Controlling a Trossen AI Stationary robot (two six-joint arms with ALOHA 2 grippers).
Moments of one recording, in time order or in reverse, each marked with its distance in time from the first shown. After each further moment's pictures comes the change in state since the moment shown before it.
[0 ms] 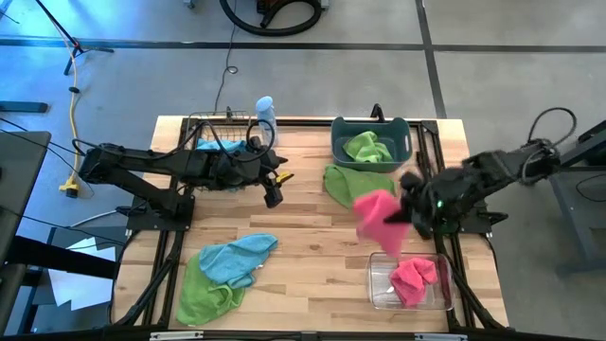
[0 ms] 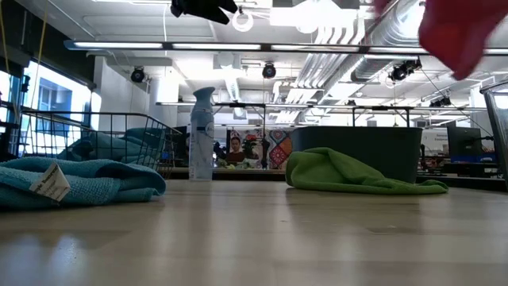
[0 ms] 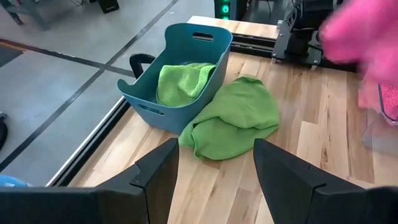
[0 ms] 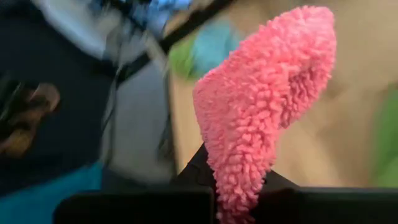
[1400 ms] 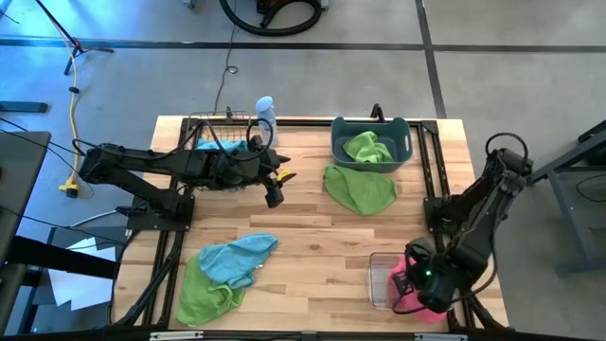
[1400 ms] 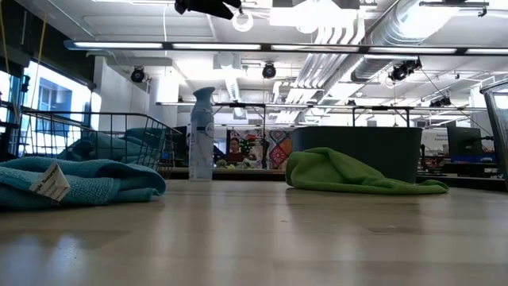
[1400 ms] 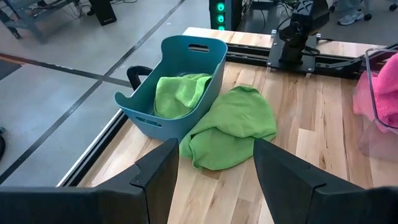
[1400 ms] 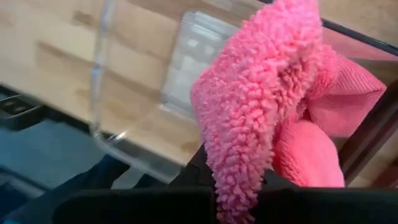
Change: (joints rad) left arm 0.000 0.001 0.000 0.046 0.009 0.045; right arm 0.578 0.479 0.000 -0.299 0.041 1.388
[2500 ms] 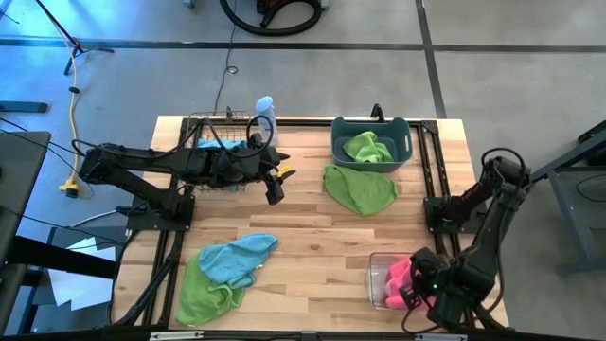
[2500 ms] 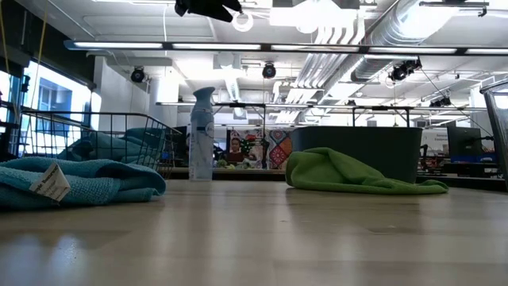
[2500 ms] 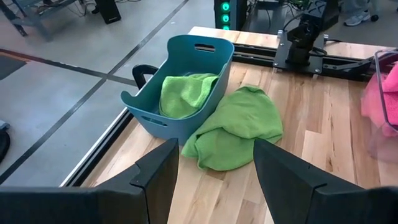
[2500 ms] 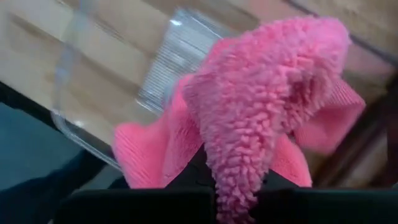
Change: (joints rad) left arm 0.021 0.000 0.000 0.000 0.002 -0.001; right arm 0.103 0.104 0.051 -0.069 0.072 -0.032
